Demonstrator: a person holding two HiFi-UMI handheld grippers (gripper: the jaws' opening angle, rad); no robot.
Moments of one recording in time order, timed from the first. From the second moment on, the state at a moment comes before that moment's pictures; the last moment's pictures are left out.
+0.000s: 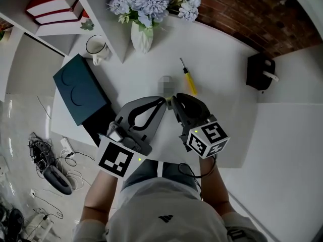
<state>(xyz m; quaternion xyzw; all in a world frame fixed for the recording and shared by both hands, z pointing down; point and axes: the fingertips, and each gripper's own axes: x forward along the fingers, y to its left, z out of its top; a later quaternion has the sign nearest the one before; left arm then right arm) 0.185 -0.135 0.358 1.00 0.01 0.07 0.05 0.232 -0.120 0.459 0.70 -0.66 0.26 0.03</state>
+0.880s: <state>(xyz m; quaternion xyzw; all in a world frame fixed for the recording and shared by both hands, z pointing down) 0.189 -0.150 0.376 0.99 0.01 0.08 0.07 0.236 -0.117 0.555 0.70 -0.61 0.33 0.14</state>
